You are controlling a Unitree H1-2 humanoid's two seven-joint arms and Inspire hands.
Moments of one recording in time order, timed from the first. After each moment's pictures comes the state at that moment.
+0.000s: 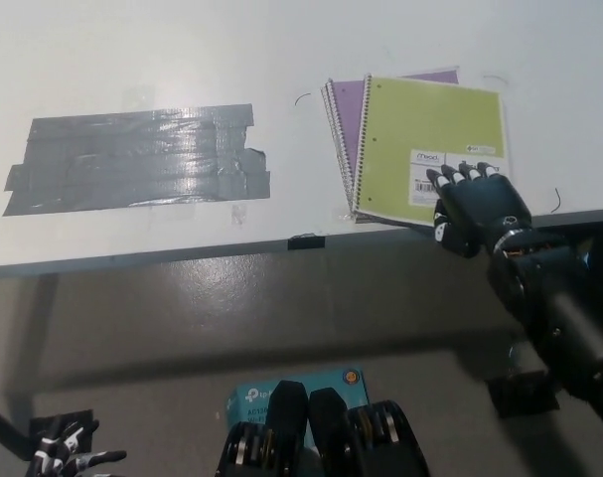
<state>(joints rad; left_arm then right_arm) 0.22 0.35 0.12 -0.12 -0.28 0.38 -0.26 -0.74 -0.34 0.55 0.53 -1.03 0.22 0.32</state>
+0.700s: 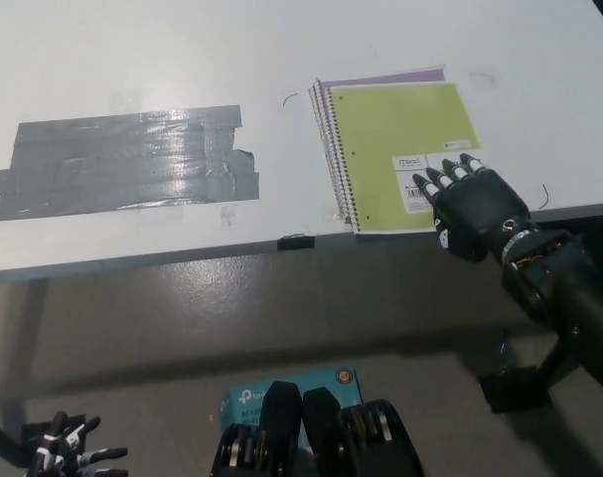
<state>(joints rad) 0.21 0.35 0.11 -0.12 -0.27 0.38 -0.26 -0.80 -0.43 0.75 0.57 -1.07 0.05 0.19</state>
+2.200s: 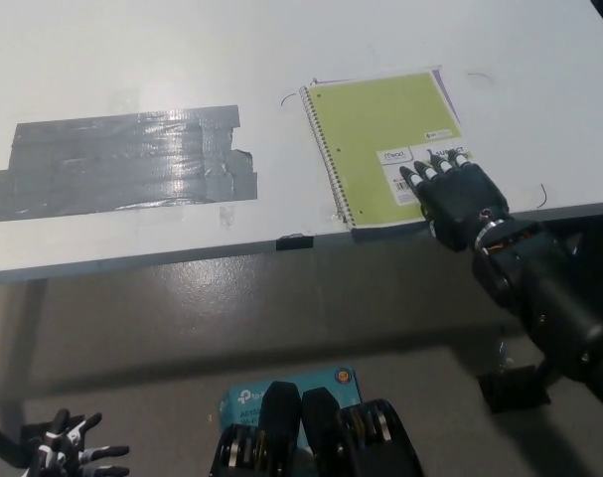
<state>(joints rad) 0.21 0.35 0.11 -0.14 -0.26 0.38 -0.26 -0.83 -0.33 0.67 0.60 -1.04 0.15 0.27</state>
